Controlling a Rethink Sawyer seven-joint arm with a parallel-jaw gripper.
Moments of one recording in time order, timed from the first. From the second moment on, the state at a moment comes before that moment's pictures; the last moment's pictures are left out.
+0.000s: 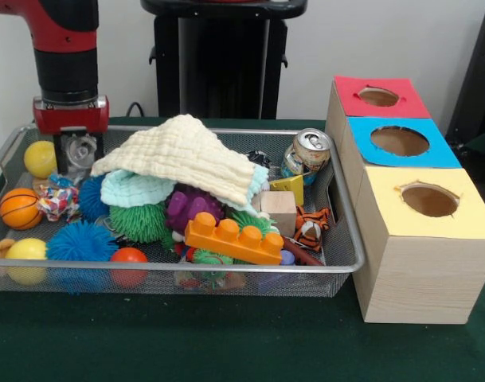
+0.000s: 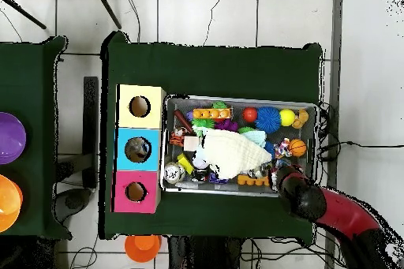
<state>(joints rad) -0.92 -0.54 0.21 1.83 -0.45 0.17 1.14</state>
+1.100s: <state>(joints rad) -0.76 -0.49 0.07 1.74 -0.48 0.15 1.14</state>
